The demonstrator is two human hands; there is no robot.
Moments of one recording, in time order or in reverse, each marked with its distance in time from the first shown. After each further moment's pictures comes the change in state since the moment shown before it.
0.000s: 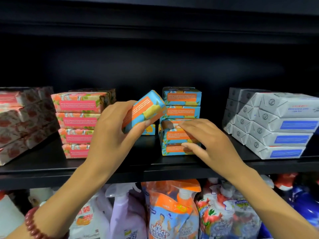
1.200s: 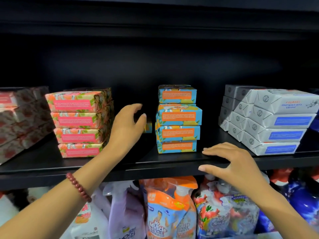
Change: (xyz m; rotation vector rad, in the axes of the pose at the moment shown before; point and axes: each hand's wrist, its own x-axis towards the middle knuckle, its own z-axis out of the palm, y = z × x) left_hand 0.026 -0.033 0.065 -0.078 -0.063 -0.315; right_hand -0.059 0.012 -0.014 0.180 -0.095 0.460
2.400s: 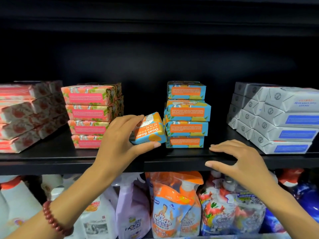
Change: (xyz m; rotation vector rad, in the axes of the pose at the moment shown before) left_hand -0.062 0.004 -0.048 0.149 -0.049 0.238; right_hand -0.001 0.001 0.001 -0.026 -0.004 -0.020
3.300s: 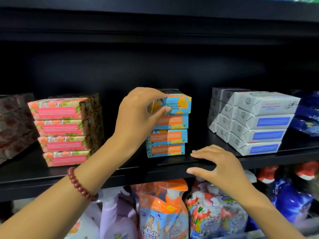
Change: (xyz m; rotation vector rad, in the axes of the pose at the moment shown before) left_hand 0.082 0.065 0.019 -0.140 0.091 0.140; right_hand -0.002 0.004 0.002 0.027 0.020 0.004
